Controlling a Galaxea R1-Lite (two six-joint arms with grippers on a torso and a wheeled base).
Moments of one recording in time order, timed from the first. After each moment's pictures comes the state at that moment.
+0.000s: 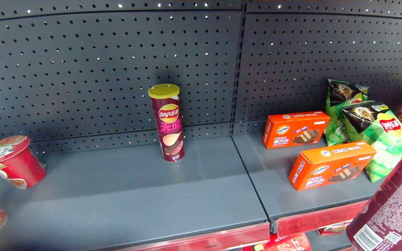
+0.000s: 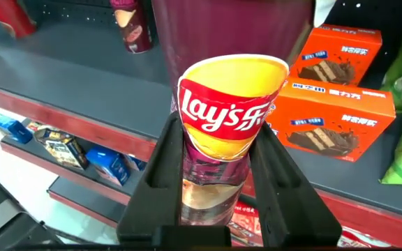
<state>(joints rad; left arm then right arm) -0.04 0.15 -0.24 0.15 -0.33 0.09 0.53 0.66 -0.56 -0.04 0.04 -0.01</state>
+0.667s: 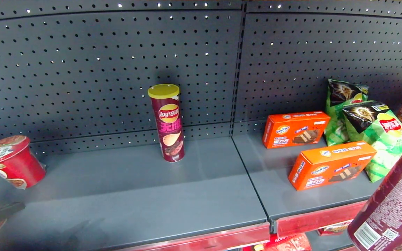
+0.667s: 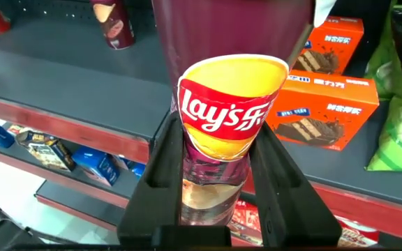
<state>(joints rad) -0.16 0.68 -0.48 0.00 -0.44 -0.05 0.50 0.66 -0.54 -0.05 0.01 -0.01</state>
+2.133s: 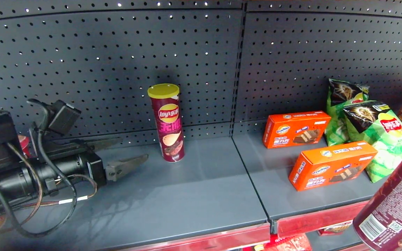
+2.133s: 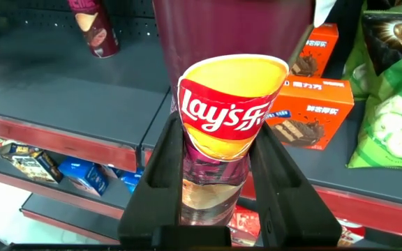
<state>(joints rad) -0.14 1.47 -0.57 -0.70 -0.54 0.01 0.44 0.65 -0.54 -0.06 0.01 -0.01</state>
